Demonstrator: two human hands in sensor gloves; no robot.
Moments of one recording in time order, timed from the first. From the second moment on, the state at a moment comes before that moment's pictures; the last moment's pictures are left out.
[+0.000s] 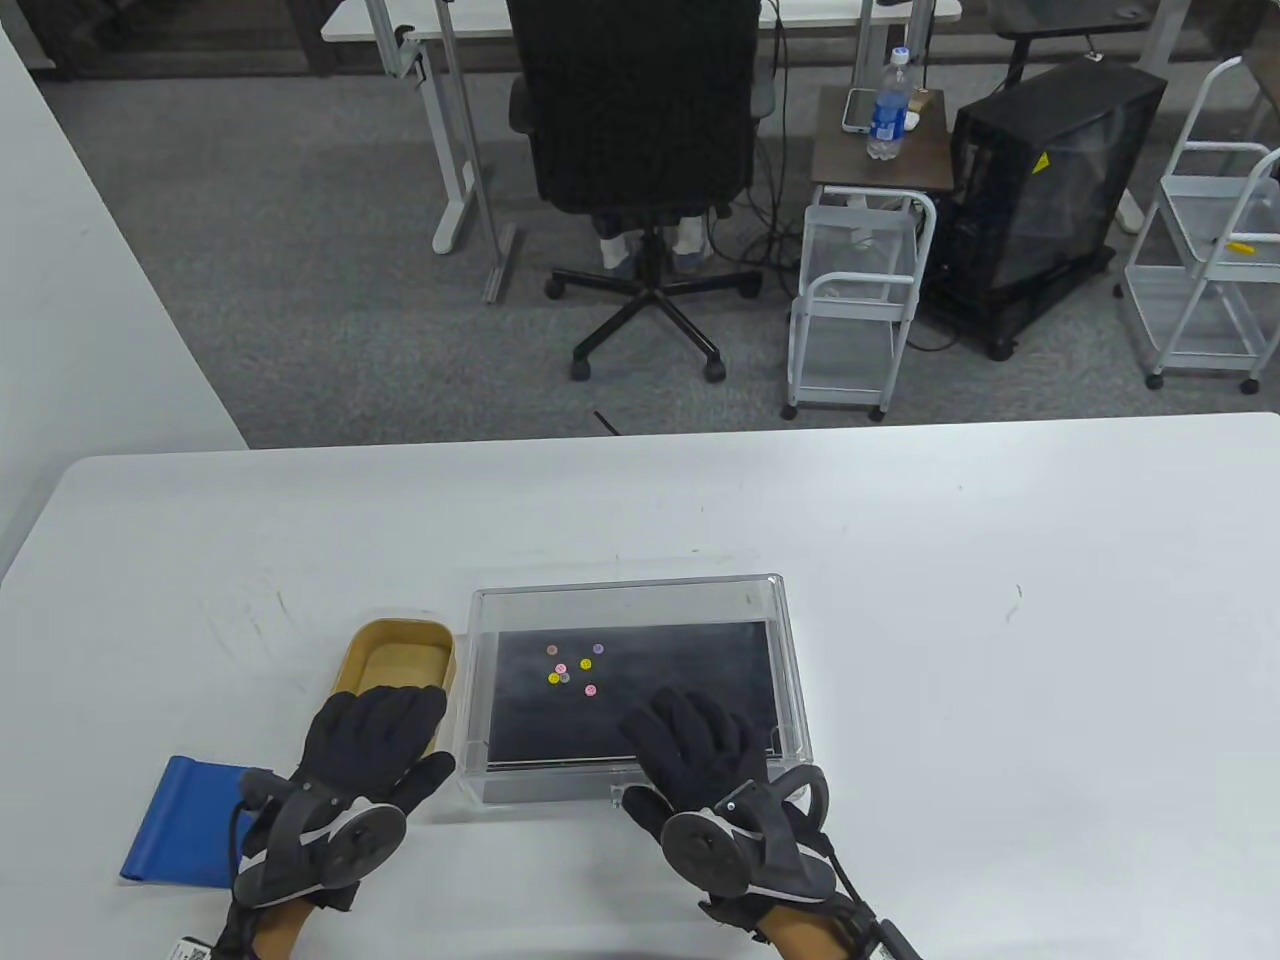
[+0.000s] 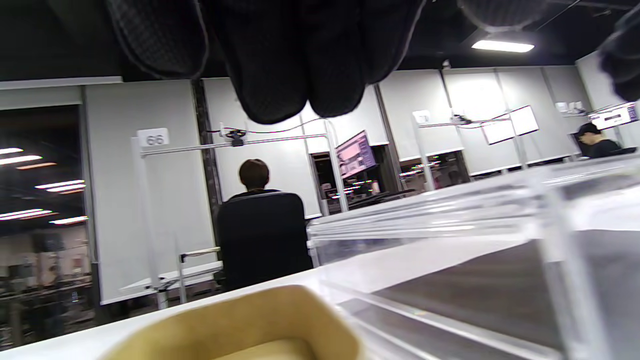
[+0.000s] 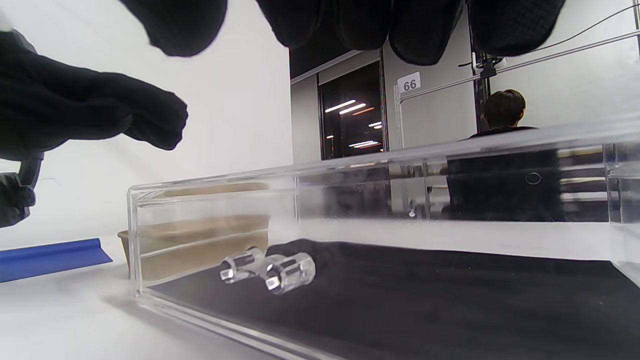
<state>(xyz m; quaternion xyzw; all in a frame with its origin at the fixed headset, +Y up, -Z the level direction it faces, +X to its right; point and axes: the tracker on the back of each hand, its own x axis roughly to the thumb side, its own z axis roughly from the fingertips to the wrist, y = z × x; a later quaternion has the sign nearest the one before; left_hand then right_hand) -0.305 -0.690 -0.309 0.20 -0.22 -0.07 0.95 0.016 -0.695 -0.271 0.25 -0.16 0.95 0.10</state>
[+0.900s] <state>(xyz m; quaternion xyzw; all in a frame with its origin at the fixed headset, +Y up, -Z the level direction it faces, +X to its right) -0.492 -0.725 -0.356 -0.08 0.28 -0.04 0.96 0.010 -0.696 -0.267 0.27 -0.17 0.94 0.09</state>
